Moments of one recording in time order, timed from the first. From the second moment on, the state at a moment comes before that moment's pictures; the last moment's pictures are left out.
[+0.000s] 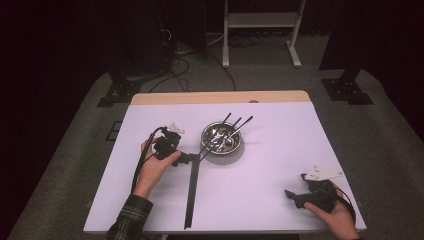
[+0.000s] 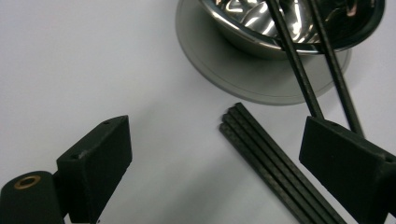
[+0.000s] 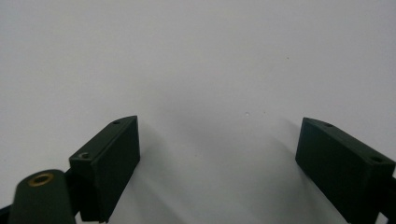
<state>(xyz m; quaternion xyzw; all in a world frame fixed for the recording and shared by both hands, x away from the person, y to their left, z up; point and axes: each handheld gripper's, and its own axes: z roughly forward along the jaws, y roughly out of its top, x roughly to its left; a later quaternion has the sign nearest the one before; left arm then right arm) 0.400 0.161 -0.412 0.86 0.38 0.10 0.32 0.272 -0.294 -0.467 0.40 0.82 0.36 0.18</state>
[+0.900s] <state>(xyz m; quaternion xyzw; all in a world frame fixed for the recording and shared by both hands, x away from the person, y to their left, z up) 0.390 0.136 -0.402 0.86 0.35 0.08 0.35 0.272 -0.294 -0.467 0.40 0.82 0.36 0.18</state>
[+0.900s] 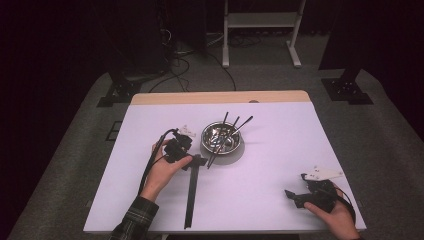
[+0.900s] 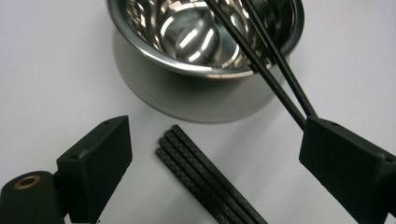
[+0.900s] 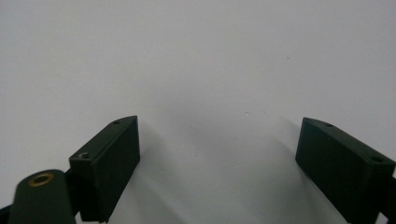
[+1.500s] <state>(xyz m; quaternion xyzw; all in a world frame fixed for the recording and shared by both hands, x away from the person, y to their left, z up) 0.408 0.113 -0.372 0.86 0.33 0.07 0.39 0.272 -0.294 -0.467 0.40 0.82 0.36 0.18</state>
